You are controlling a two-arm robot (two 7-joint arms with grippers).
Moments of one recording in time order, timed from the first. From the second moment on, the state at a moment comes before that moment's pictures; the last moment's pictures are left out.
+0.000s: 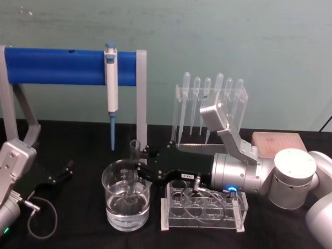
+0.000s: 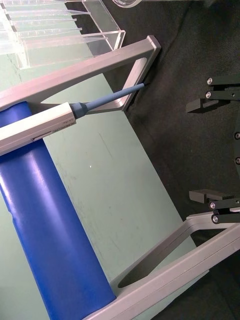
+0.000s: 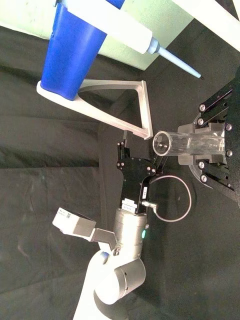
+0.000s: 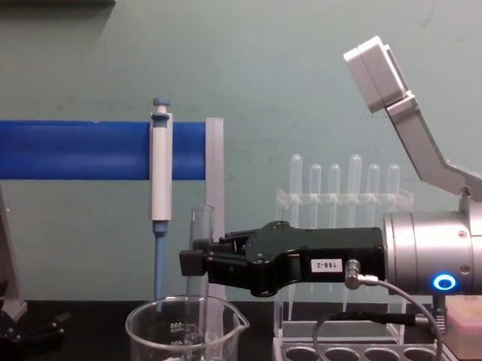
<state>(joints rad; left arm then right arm) -0.20 0.60 0.45 -1.41 -0.25 -0.12 0.03 0.69 0.37 -0.73 -1.17 0.51 -0.04 0.86</state>
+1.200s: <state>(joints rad) -0.20 0.60 0.45 -1.41 -0.25 -0.12 0.03 0.69 0.37 -0.73 -1.17 0.51 -0.04 0.86</state>
